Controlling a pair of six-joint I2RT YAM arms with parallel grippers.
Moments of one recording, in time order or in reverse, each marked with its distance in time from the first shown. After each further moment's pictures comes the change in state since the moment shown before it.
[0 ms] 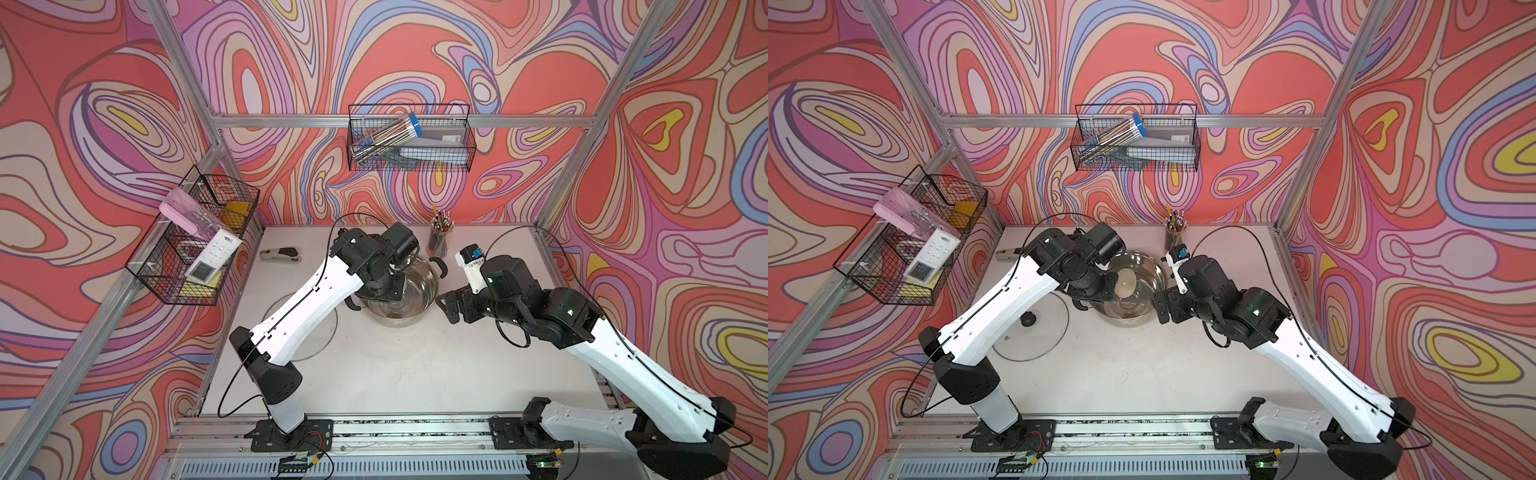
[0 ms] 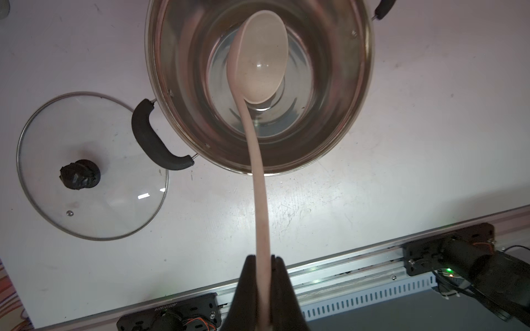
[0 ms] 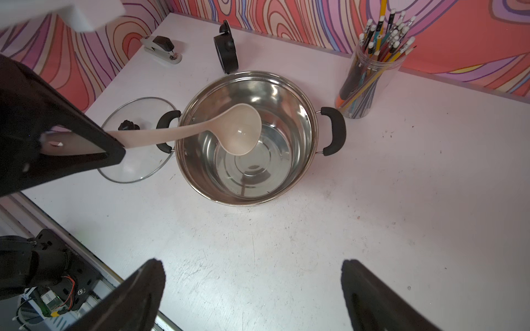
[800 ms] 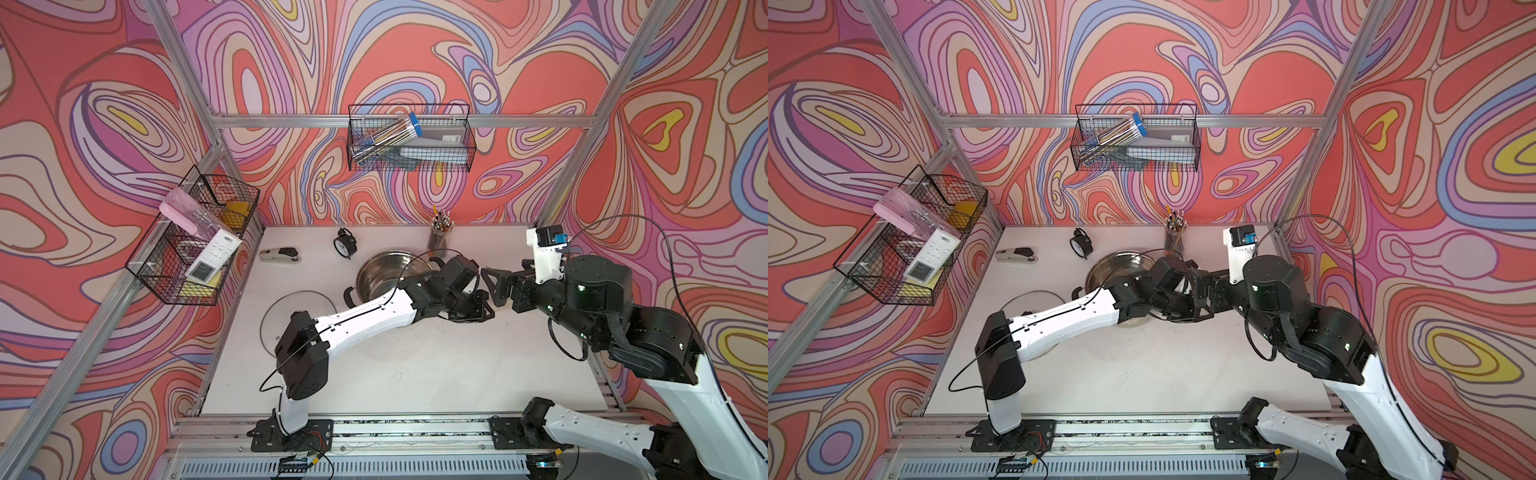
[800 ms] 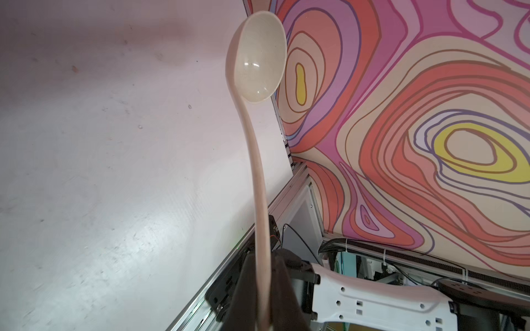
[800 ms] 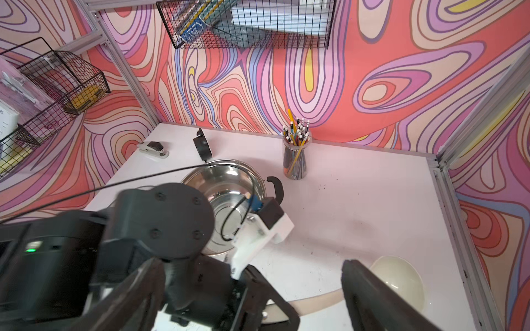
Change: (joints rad) left arm -0.223 0.204 -0.401 1.182 0.520 -0.359; right arm 0.000 -0.150 0.203 -0.085 0.215 0.029
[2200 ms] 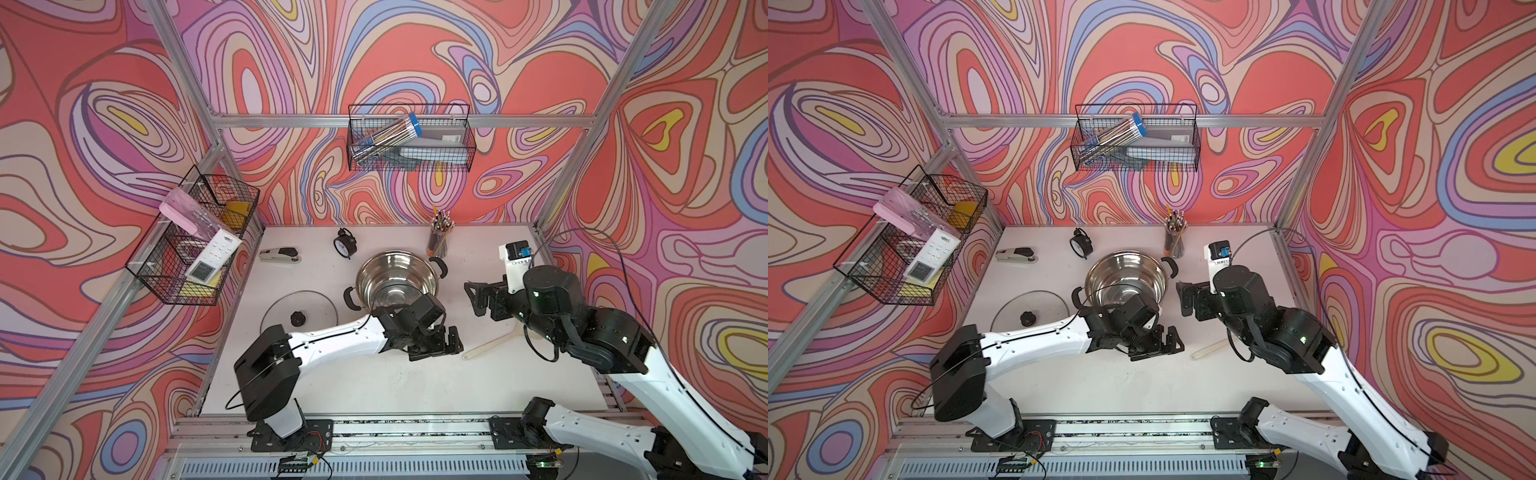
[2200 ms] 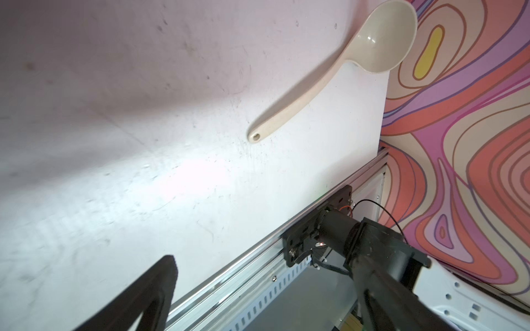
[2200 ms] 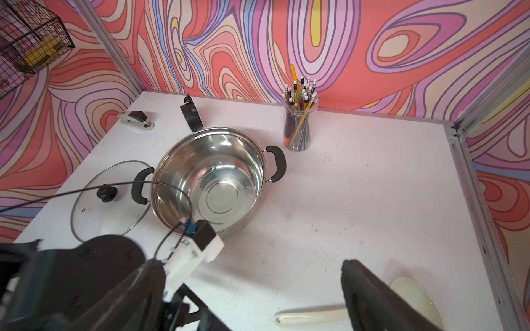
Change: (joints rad) left arm -0.008 -0.369 -0.514 -0.143 -0.191 -0.050; right arm 0.000 -0.008 -0.256 0.142 0.005 0.019
